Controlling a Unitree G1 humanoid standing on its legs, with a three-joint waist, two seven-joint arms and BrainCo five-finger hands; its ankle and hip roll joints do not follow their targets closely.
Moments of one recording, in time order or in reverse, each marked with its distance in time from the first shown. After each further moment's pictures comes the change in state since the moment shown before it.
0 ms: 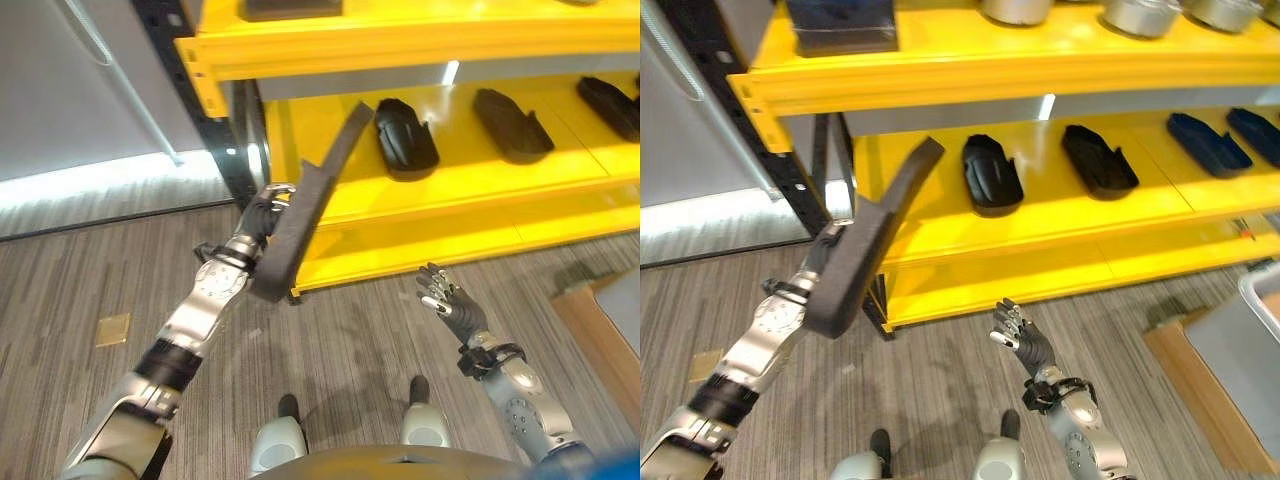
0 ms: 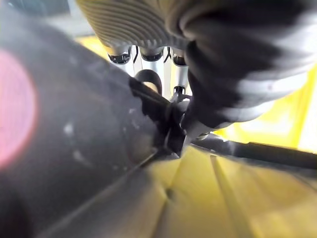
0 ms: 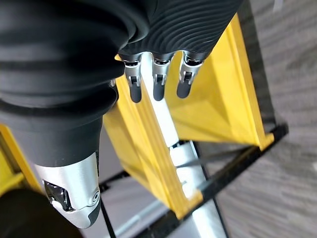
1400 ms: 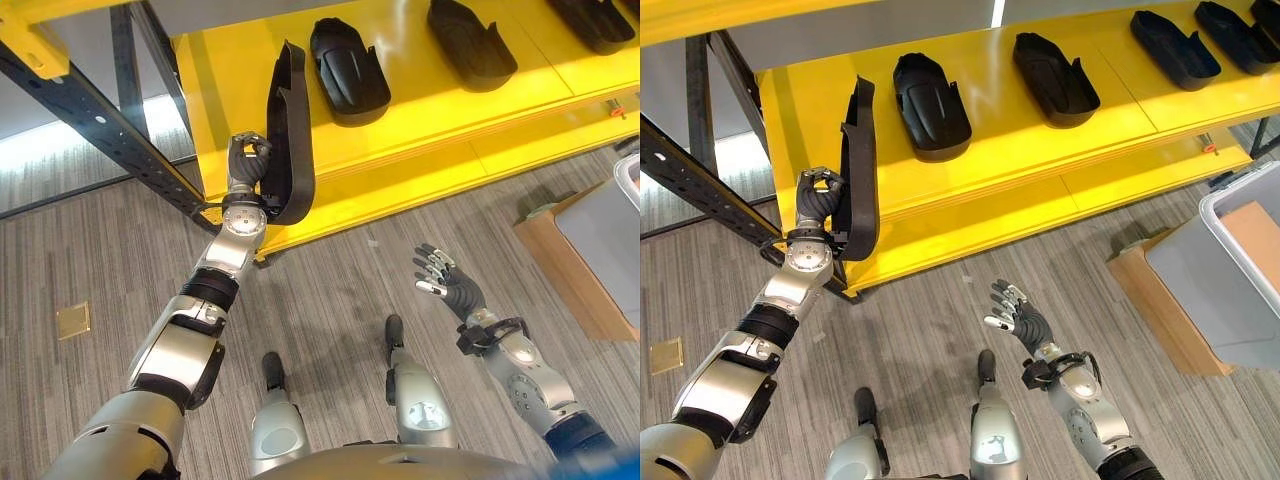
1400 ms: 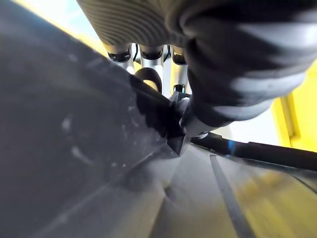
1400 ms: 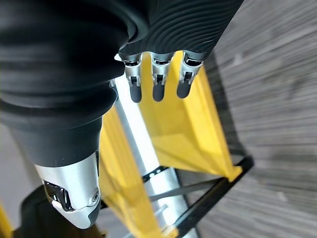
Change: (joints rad) left arm -0.363 -0.103 0.128 0.453 0.034 0.061 0.400; right arm -0.134 -0.044 0.075 -0.009 0.001 -0.044 -0.050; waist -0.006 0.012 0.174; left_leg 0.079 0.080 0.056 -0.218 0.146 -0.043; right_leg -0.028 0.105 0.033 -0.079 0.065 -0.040
